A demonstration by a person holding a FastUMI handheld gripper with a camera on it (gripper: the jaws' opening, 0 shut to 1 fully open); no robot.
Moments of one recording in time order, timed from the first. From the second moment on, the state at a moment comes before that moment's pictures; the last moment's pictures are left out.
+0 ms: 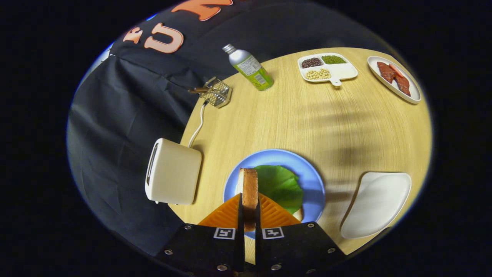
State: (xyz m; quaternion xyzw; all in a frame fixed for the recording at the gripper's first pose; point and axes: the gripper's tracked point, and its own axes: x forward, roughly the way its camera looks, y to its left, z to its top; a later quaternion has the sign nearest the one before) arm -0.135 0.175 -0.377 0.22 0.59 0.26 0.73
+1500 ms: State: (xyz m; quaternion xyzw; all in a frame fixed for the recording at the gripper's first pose) arm -0.032 0.003 -0.103 0.07 0.18 0.09 0.98
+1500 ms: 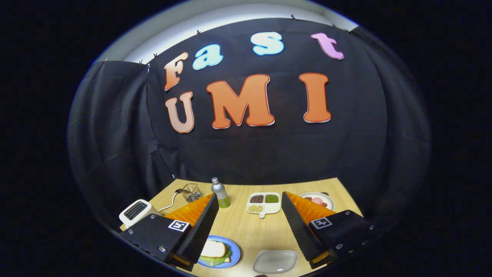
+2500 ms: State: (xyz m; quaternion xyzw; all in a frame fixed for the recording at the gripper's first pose) arm -0.047 -0.042 0.006 0.03 0.05 0.02 1.00
